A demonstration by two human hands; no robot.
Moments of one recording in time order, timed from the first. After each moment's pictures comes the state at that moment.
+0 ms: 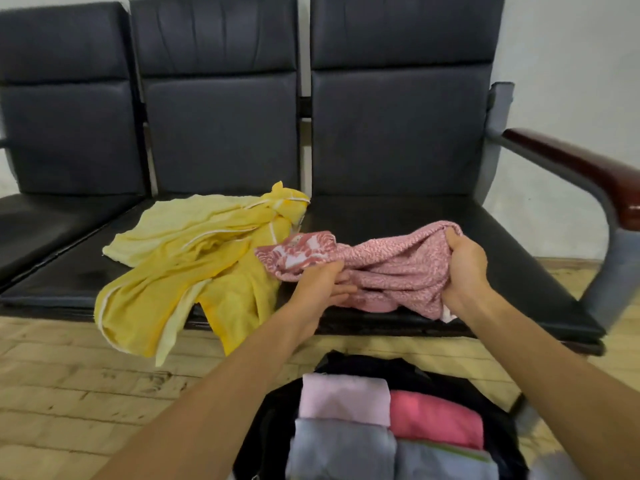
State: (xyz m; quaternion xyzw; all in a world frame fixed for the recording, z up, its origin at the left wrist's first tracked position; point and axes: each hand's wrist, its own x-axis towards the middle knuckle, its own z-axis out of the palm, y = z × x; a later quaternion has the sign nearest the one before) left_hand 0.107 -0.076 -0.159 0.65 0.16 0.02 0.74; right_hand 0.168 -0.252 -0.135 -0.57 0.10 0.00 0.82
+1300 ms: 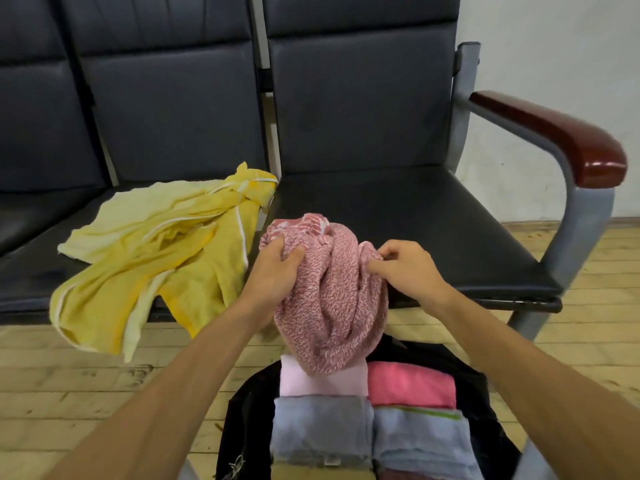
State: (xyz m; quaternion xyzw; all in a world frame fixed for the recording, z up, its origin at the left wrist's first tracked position) left_hand 0.098 -0.077 -0.160 0.80 0.11 0.12 0.58; right_hand 0.150 -0.271 -0.170 -0.88 -0.08 0.03 0.47
